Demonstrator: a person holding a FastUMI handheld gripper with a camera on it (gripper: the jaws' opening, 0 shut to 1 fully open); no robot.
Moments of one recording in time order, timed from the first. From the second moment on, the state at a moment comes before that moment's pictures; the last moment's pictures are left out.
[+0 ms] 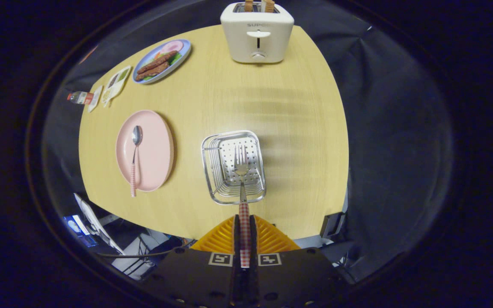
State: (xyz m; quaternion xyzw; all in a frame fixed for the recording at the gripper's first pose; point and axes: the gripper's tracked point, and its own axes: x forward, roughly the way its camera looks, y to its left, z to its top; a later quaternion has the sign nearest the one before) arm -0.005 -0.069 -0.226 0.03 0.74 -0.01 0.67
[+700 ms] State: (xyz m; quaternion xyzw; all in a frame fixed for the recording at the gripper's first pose) arm 0.027 -0.064 -0.213 0.05 0.68 -0.01 0.73
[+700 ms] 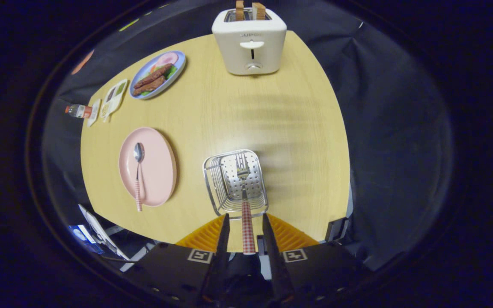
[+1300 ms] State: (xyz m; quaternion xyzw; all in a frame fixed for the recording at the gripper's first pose) arm 0.058 0.086 -0.160 0.09 0.41 0.08 0.91
